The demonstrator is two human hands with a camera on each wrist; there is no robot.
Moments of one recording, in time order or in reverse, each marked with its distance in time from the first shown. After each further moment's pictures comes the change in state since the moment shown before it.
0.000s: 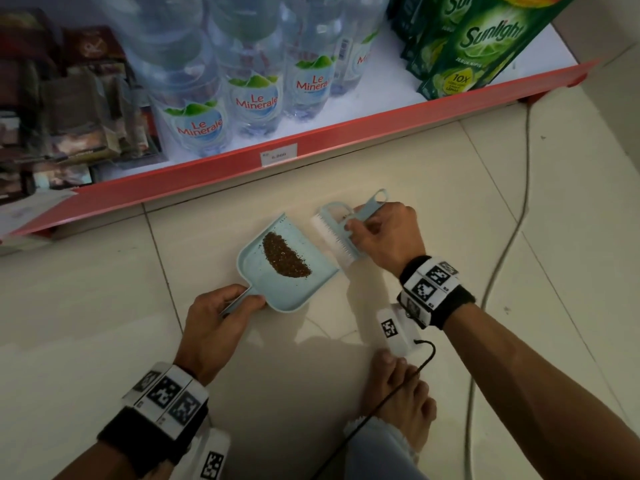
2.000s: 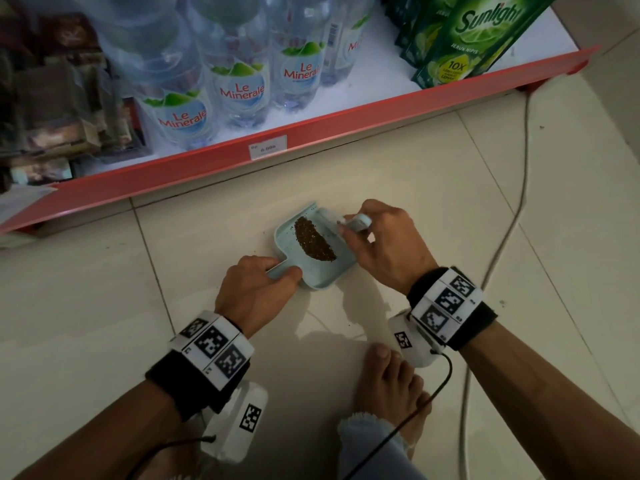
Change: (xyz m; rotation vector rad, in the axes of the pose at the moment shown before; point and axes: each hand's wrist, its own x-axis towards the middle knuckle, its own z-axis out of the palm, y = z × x) left_hand 0.033 0.041 0.048 0.382 -0.032 -0.141; right_hand -0.027 -0.010 -0.016 -0.204 -0.036 -0.297
